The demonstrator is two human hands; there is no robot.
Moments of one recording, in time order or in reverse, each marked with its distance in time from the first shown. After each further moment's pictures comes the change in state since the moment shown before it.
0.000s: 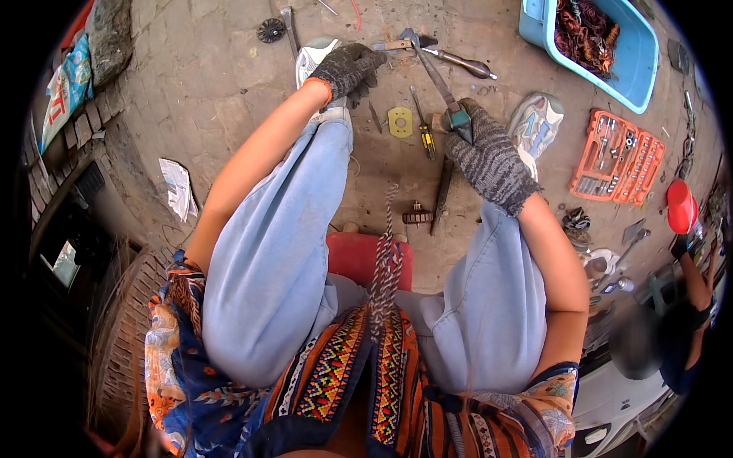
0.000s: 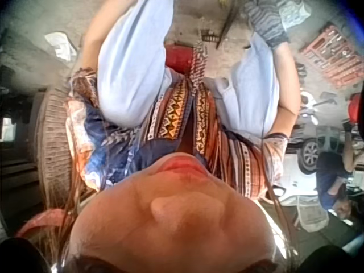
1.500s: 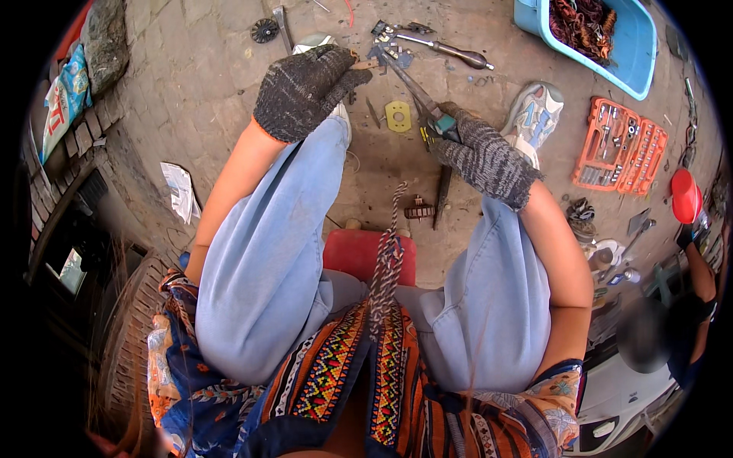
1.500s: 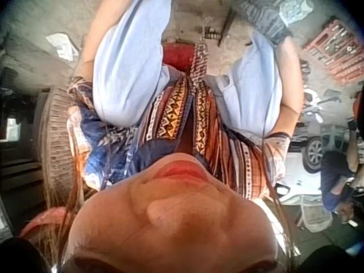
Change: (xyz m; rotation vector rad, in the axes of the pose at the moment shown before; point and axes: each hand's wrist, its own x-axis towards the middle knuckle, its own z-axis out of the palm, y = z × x) left_hand -0.093 0.061 -0.025 0.730 0.405 0.839; right_hand -0.006 -0.026 -0.009 0.092 -0.279 -0.014
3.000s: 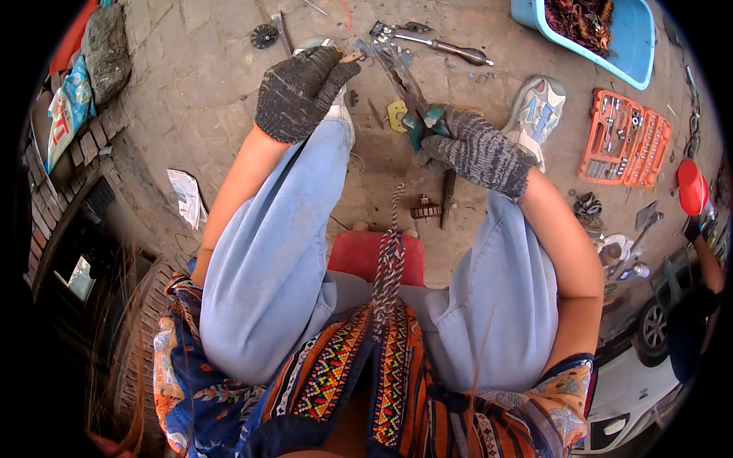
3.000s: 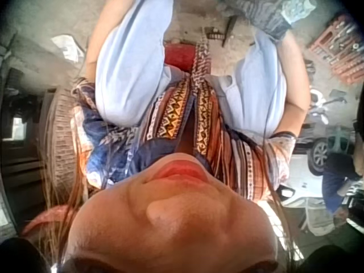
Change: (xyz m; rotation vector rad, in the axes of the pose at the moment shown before) left_hand -0.002 -0.003 0.004 -0.031 -0.048 -0.134; right_hand 0.005 -0.010 0.007 0.427 -0.091 0.166
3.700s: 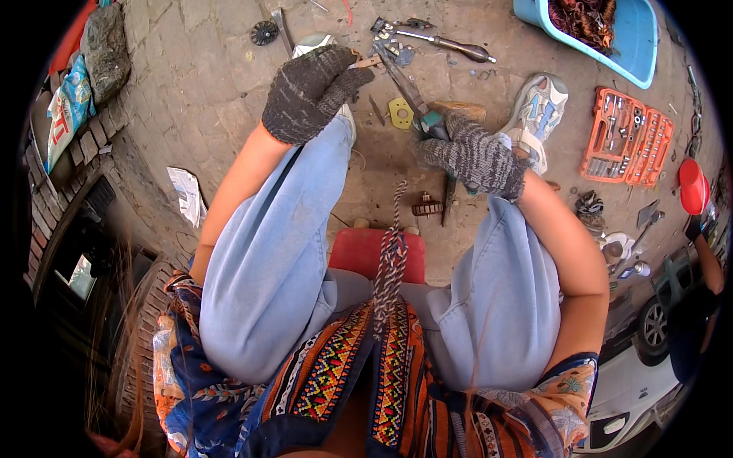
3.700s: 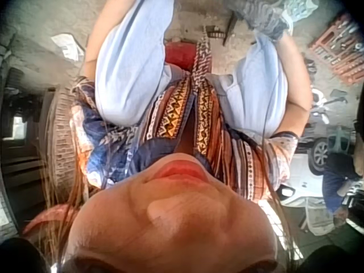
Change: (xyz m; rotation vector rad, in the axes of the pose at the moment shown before) left_hand 0.003 0.002 0.009 -0.209 0.089 0.190; right_hand 0.008 0.015 0.001 -0.393 0.103 -0.070
